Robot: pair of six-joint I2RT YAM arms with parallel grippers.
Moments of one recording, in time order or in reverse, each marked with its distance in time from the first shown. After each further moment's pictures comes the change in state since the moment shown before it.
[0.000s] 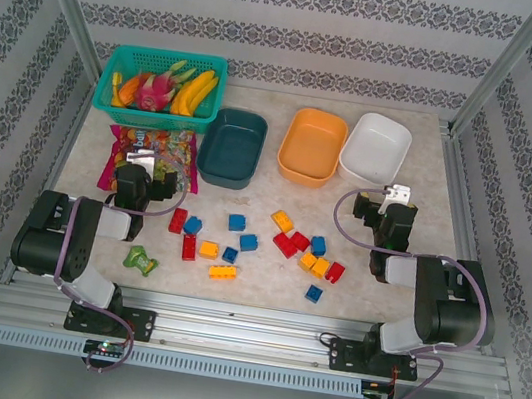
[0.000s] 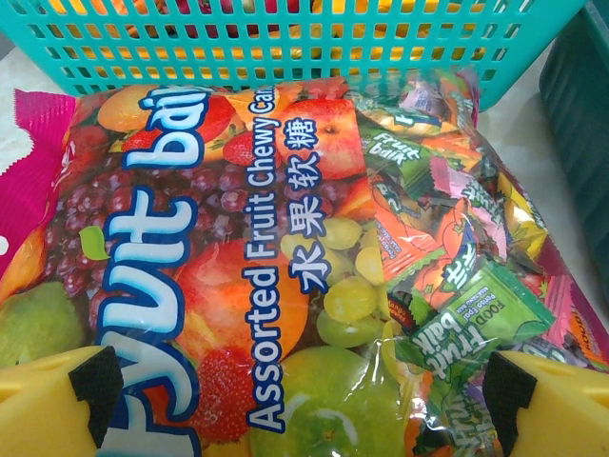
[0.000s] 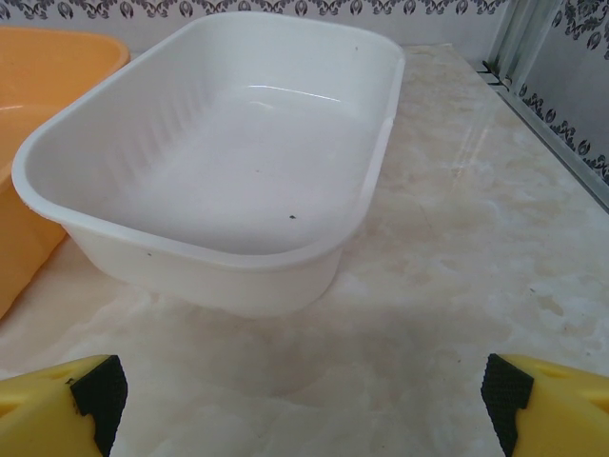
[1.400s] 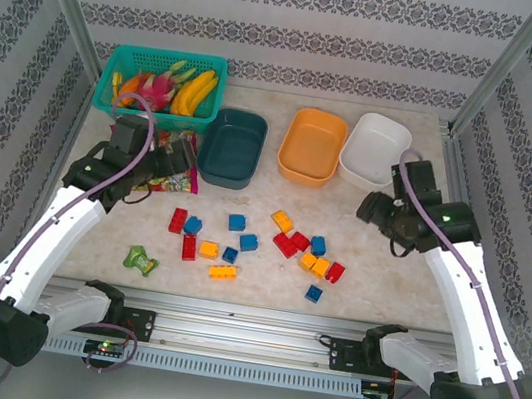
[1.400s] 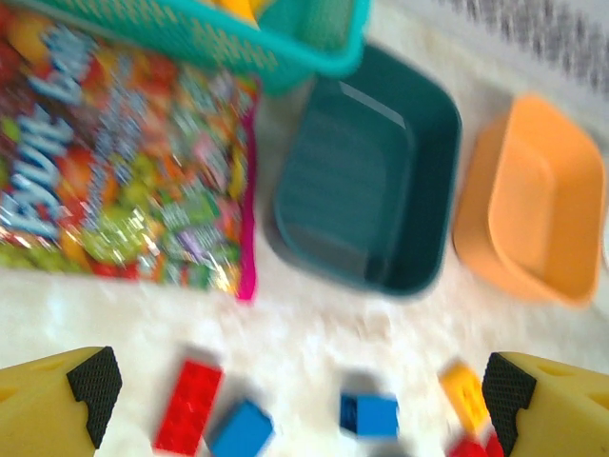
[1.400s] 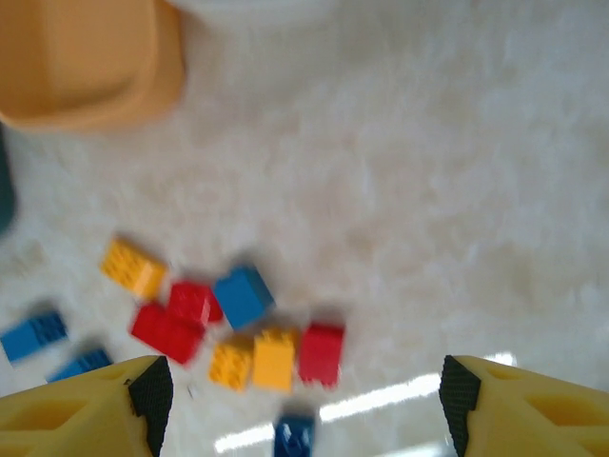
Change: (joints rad) left arm -0.280 -0.470 0.718 -1.493 0.083 -0.573; right arm 0.262 -0.416 0.879 -2.073 -0.050 0.651
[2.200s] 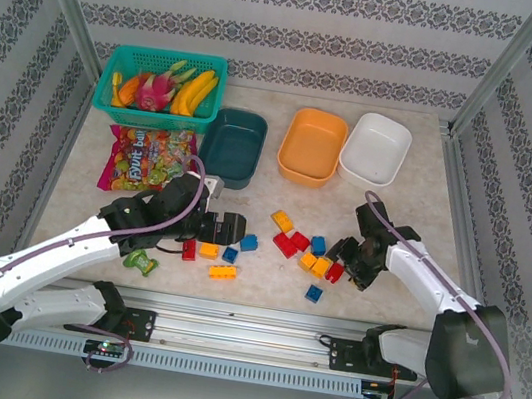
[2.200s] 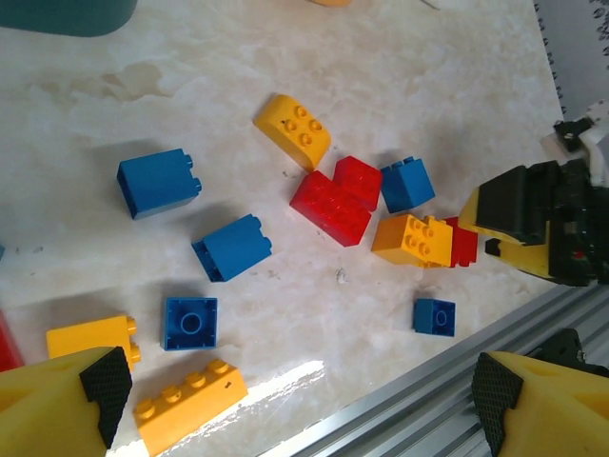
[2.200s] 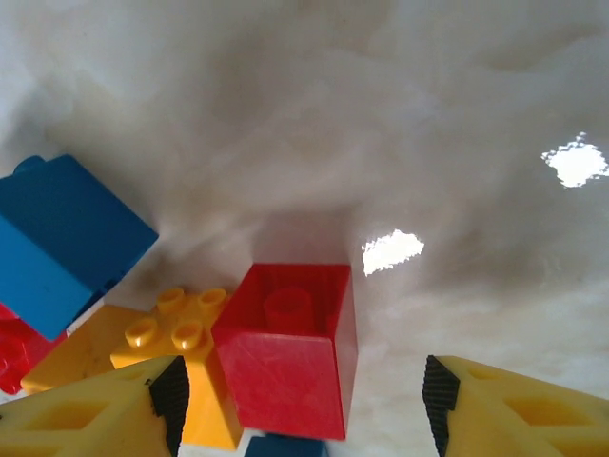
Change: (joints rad) left arm -0.498 -0.064 -0.216 0.143 0.100 -0.118; right arm -0.039 0.161 -0.561 0.459 -0.295 0.209
